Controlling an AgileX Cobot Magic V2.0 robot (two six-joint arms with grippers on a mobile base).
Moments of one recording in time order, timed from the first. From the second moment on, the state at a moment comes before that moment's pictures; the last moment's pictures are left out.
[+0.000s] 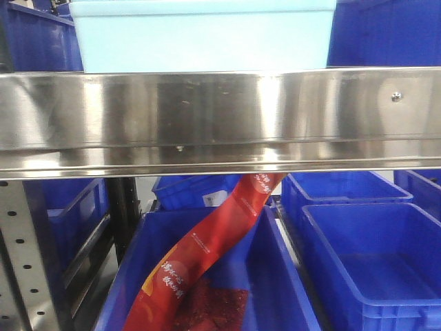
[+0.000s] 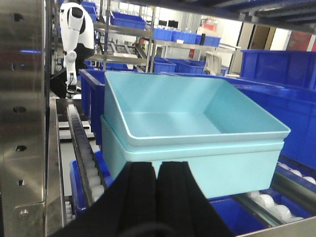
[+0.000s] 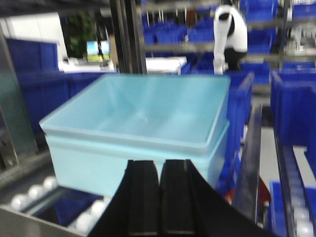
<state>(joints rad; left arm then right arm) -0.48 0.52 -0.59 0.23 0.12 -0.34 0.50 0.61 -0.65 -0.35 0.09 0.46</state>
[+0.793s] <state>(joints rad) -0.48 0.51 -0.59 0.23 0.13 -0.34 0.49 0.56 -0.61 -0.34 0.02 0.42</state>
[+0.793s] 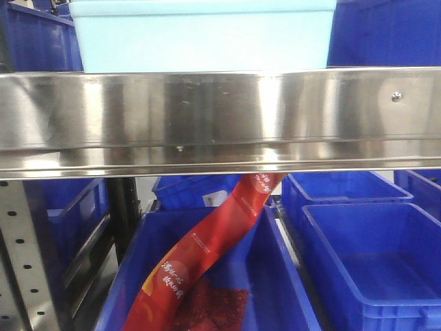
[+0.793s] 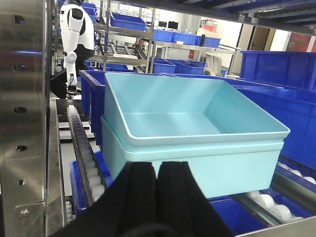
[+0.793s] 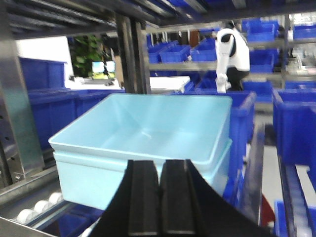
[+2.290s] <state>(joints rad) -0.48 0.51 -0.59 0.23 0.13 -0.34 0.10 0.00 0.00 0.03 0.04 -0.02</state>
